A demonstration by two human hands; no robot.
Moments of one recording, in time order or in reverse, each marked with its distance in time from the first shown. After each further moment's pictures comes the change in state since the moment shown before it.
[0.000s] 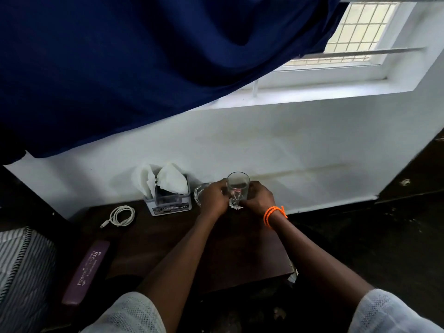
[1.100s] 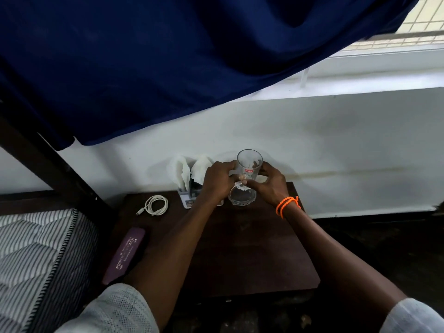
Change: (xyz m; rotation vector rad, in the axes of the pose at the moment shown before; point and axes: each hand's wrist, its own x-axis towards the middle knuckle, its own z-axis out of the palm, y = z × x) left_hand 0.034 -0.025 -0.088 0.175 -0.014 0.122; right_hand 0.030 -0.058 0.047 0.310 0.017 -0.255
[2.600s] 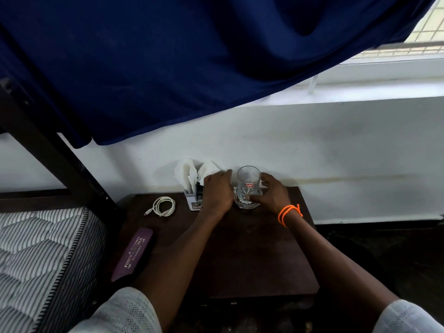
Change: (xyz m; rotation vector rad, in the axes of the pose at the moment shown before) left_hand -0.024 -0.018 0.003 0.380 0.119 -0.009; right_hand -0.009 0.009 0.012 -0.170 -0.097 0.119
